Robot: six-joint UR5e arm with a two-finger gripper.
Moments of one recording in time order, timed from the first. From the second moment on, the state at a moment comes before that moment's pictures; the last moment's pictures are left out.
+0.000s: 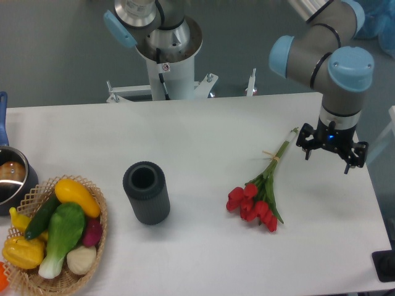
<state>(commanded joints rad) 2.84 -1.99 -1.55 -0.95 1.54 1.40</state>
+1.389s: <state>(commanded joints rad) 2.80 -1.94 -1.81 -0.93 1.32 1.39</state>
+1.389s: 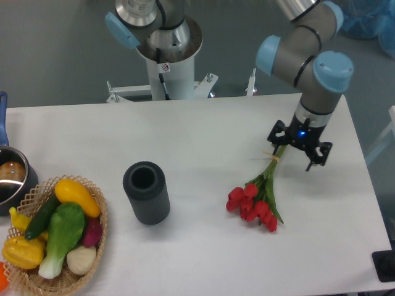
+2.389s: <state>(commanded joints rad) 2.71 -2.00 -1.80 -0.85 1.26 1.35</state>
